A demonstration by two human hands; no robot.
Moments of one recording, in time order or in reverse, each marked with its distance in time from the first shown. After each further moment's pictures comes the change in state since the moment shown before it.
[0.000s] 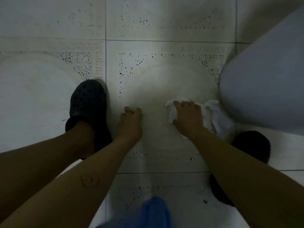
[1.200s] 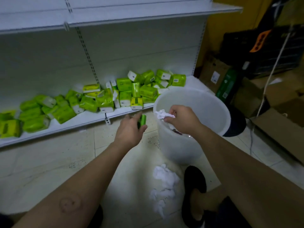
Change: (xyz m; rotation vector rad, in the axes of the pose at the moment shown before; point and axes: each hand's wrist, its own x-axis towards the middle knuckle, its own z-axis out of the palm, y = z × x) left_hand -0.244 0.209 -0.242 -0.071 0.545 0.627; right_hand -0.249 0.102 -0.347 0.668 0.560 0.194
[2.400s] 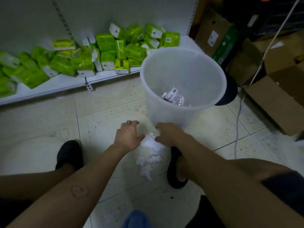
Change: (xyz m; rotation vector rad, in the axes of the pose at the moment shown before) left_hand -0.052 -0.044 0.137 0.081 -0.350 -0.063; right_hand -0.056 0.084 0.113 -0.261 -0.586 0.164
